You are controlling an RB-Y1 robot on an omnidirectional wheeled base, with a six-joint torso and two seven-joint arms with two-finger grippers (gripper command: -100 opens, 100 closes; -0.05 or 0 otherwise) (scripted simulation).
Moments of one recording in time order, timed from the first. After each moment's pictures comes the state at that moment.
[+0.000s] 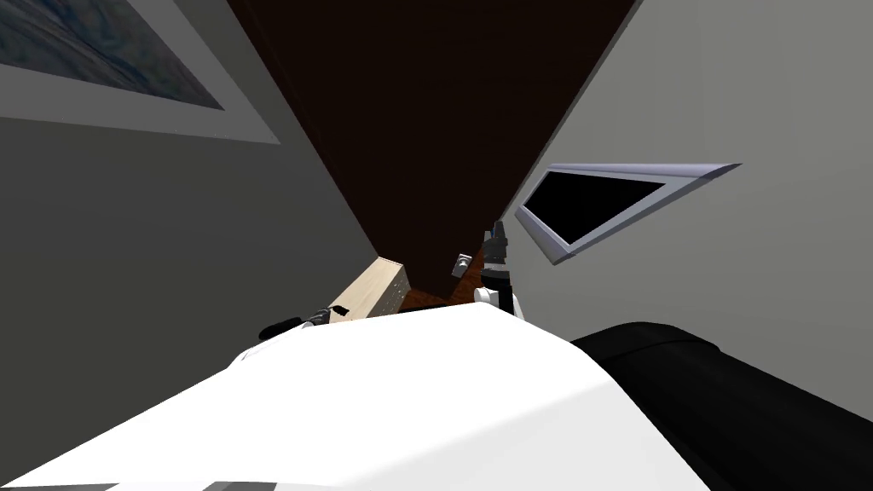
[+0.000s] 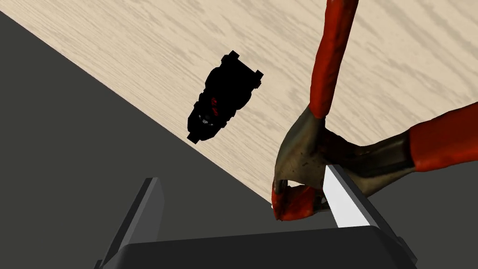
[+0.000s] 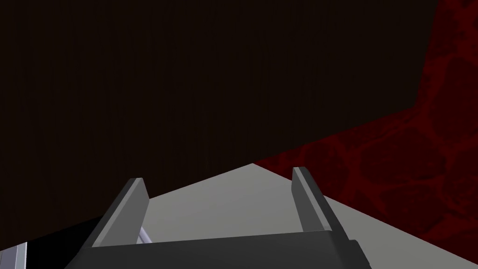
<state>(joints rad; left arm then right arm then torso) 0.35 0.36 0.33 -1.39 0.38 0.73 -0.27 0.53 0.01 -0.04 -2.29 0.03 -0.40 0.13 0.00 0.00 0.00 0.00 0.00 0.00</state>
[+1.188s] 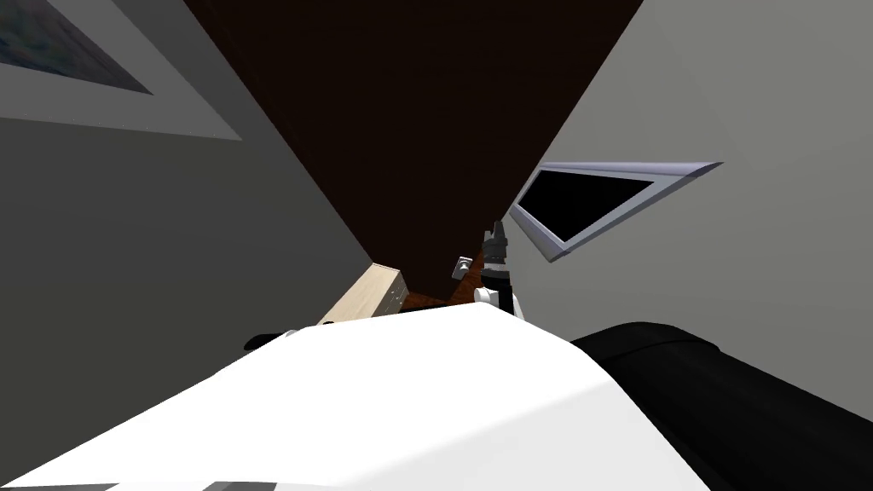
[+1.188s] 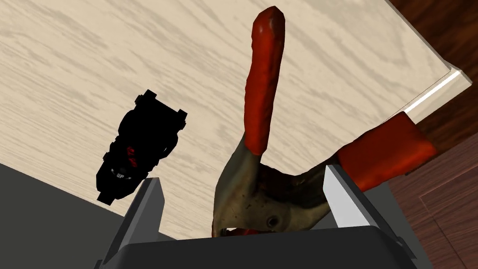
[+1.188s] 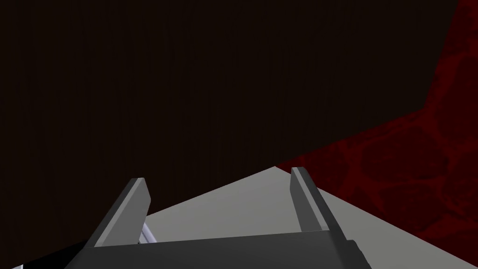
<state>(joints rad) 0.32 0.40 0.40 -1.22 0.48 1.02 -0.32 0.53 0.01 -0.04 -2.29 0.03 -0.40 0.13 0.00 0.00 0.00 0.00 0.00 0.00</state>
